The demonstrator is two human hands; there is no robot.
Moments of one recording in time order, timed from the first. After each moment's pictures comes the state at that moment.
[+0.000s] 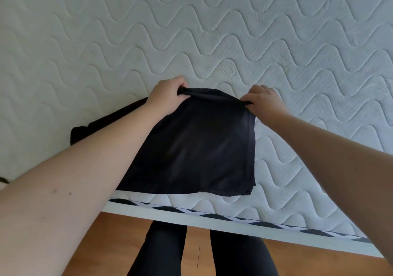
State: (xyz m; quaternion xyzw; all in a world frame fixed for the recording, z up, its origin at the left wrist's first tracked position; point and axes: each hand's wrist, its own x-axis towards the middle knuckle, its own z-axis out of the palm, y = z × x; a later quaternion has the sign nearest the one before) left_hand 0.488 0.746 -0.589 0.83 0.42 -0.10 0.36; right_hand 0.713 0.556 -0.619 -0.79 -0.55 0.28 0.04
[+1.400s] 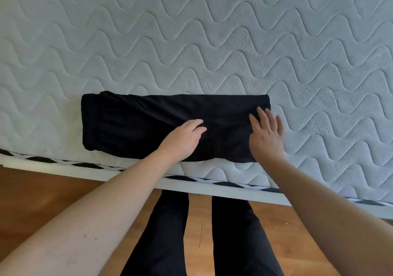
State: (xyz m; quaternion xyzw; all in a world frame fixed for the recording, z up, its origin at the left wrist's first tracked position) left_hand 0.348 0.598 -0.619 0.92 0.21 -0.11 0.30; right_hand 0.549 0.427 -0.622 -0.88 -0.45 0.17 -0.02
